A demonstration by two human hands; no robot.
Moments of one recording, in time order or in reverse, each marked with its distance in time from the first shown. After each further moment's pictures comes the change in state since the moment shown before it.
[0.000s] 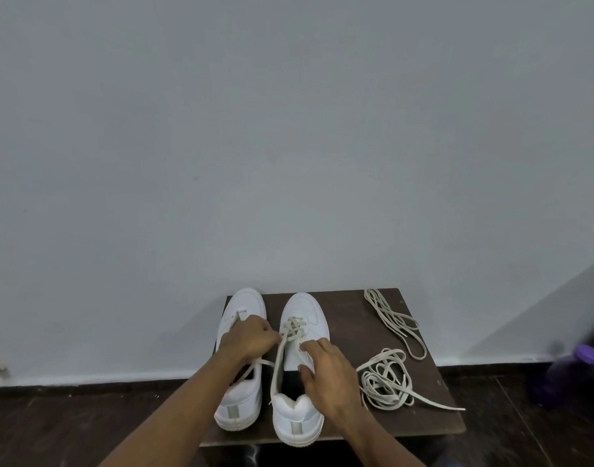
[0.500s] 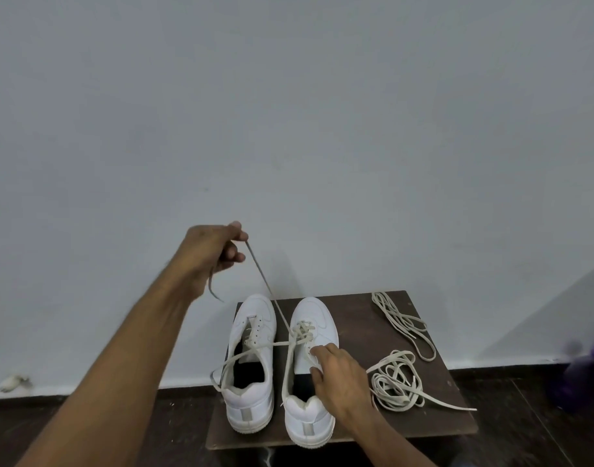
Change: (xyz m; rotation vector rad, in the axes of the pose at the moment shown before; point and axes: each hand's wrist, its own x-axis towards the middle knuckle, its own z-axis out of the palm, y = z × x) left_hand -0.059 0.060 -0.148 -0.812 0.272 0.170; right_hand -0.002 -0.004 -0.003 -0.085 0.000 -0.012
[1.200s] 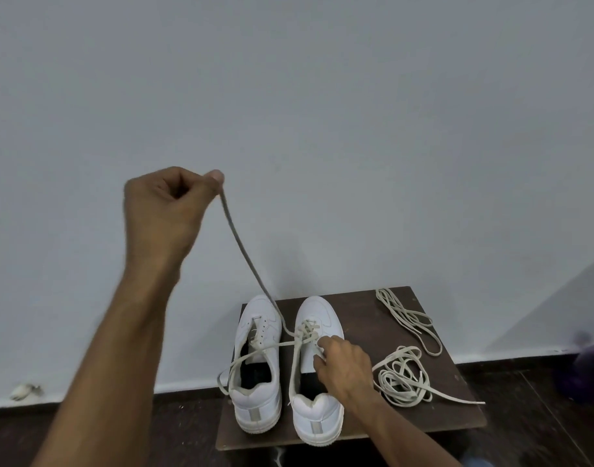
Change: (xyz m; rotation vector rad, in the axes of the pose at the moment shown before) left_hand -0.057 0.058 -0.007 0.068 0.340 0.577; right_hand 0.018 -0.003 -0.002 -0.050 -0.010 0.079
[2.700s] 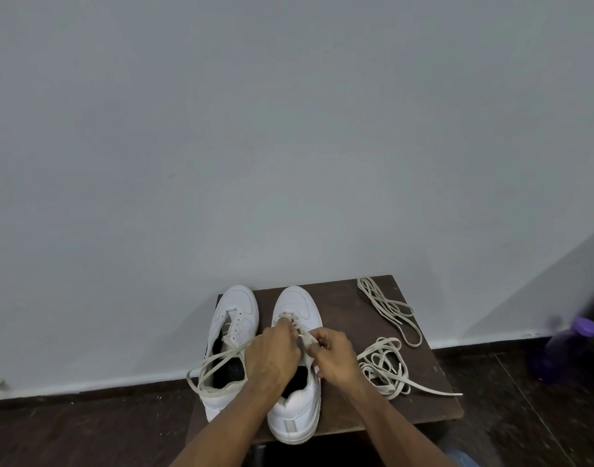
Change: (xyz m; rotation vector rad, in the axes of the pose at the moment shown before) left_hand -0.142 -0.196 0.132 0.908 -0.642 -0.163; right_hand 0.014 0.038 0.012 0.731 -0.131 0.261
